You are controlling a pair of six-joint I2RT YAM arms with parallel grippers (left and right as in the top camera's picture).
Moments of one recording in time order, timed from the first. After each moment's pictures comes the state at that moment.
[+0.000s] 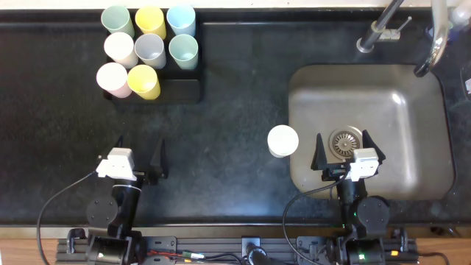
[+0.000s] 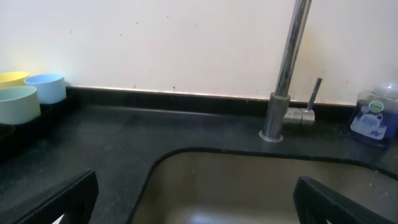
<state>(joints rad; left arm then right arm) -0.10 0.02 0.01 -0.08 0.03 -0.13 0.08 0.01 0.02 -0.02 -0.01 -0.01</state>
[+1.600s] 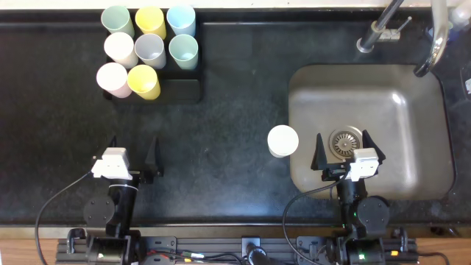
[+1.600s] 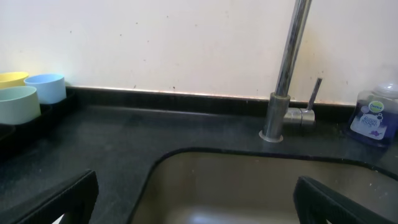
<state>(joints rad) -0.03 0.02 0.01 -0.08 0.05 -0.12 0.08 0.01 0.02 -0.02 -0.01 -0.01</state>
